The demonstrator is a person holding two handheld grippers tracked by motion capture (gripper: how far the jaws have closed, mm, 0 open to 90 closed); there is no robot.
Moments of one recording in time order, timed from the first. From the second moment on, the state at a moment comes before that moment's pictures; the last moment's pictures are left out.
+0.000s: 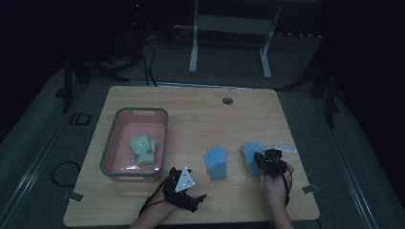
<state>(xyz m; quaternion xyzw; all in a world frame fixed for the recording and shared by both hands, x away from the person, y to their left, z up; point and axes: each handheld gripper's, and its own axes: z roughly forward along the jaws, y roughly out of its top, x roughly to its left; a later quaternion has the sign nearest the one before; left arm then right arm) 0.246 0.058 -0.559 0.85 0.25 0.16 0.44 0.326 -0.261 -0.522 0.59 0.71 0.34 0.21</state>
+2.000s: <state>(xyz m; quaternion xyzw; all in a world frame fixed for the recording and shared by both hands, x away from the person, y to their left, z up) 0.247 0.059 -0.563 0.85 0.25 0.15 0.43 0.363 -0.310 -0.532 0.28 0.89 0.33 0.11</state>
